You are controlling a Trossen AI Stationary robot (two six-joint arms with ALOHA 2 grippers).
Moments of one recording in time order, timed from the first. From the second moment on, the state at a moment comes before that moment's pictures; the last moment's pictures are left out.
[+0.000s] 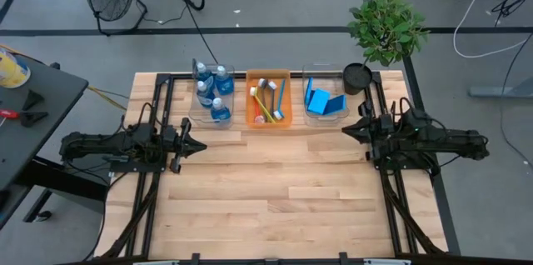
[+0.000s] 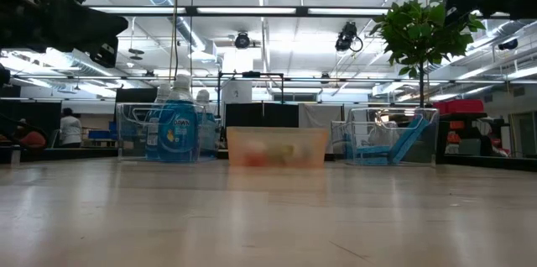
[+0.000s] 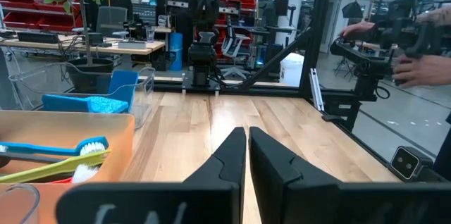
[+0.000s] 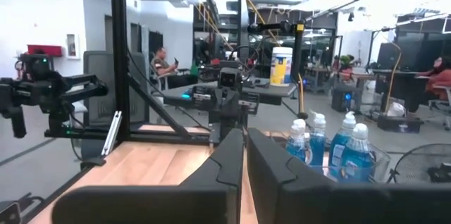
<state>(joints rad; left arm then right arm) -0.03 0.01 0.01 0.06 0.05 -0.09 -0.07 0.10 0.21 0.06 -0.12 -0.04</state>
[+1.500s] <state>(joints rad) -0.03 0.01 0.01 0.06 0.05 -0.09 -0.04 0.00 0.02 0.02 -0.10 0.01</state>
